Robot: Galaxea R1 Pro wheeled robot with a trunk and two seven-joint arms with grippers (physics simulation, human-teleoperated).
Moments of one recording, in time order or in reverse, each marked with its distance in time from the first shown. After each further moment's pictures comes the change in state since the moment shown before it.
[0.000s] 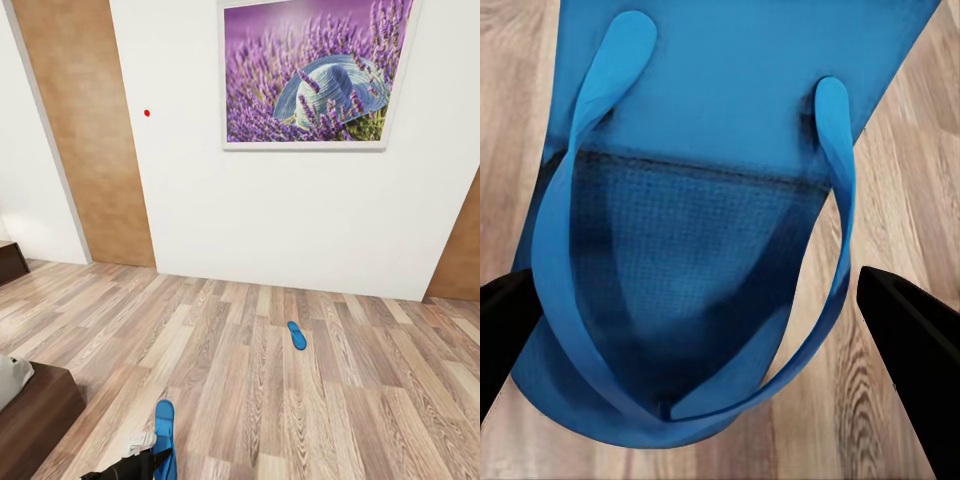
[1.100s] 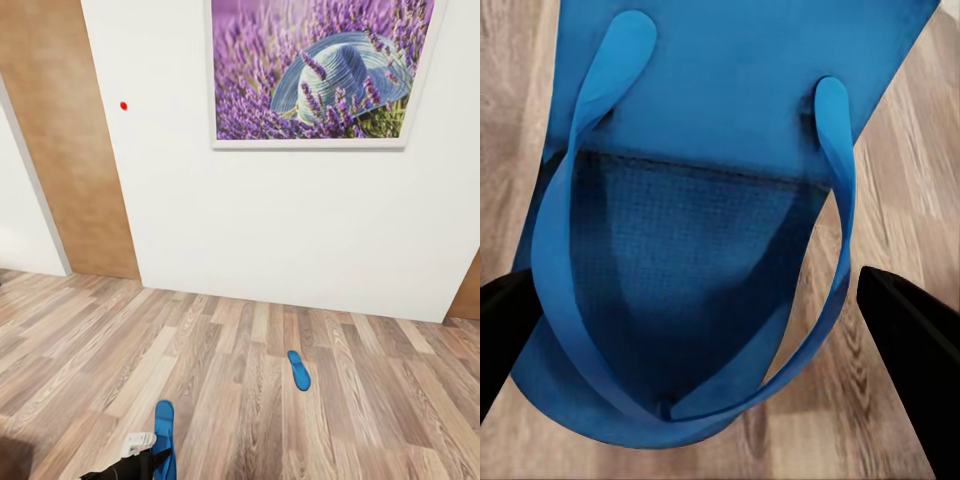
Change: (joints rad) left arm 0.000 0.001 0.000 0.000 -0.001 0.000 0.001; right arm 0.000 0.006 0.002 -0.002 0.000 0.000 0.004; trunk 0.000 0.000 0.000
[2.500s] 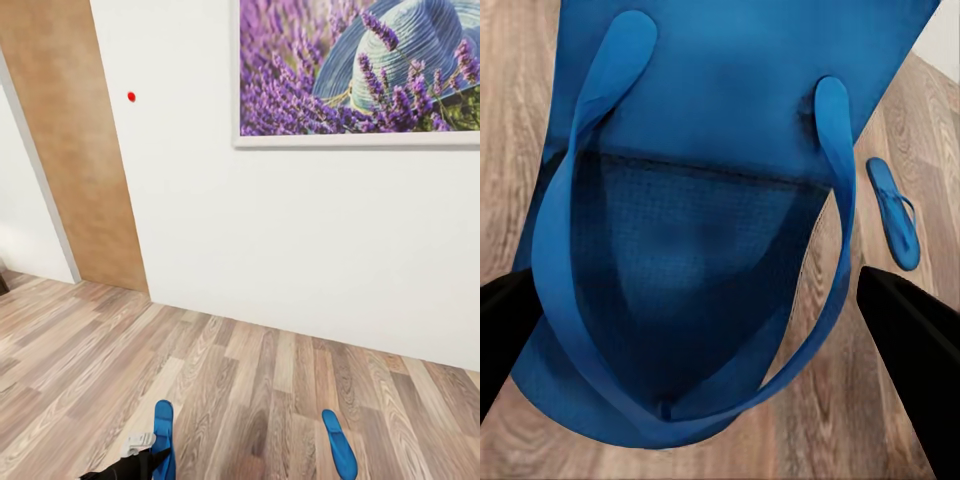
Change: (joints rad) left arm 0.000 0.002 0.002 0.000 0.000 -0.001 -0.002; right arm 0.000 0.001 0.000 -0.006 0.001 -0.002 0.002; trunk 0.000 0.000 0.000
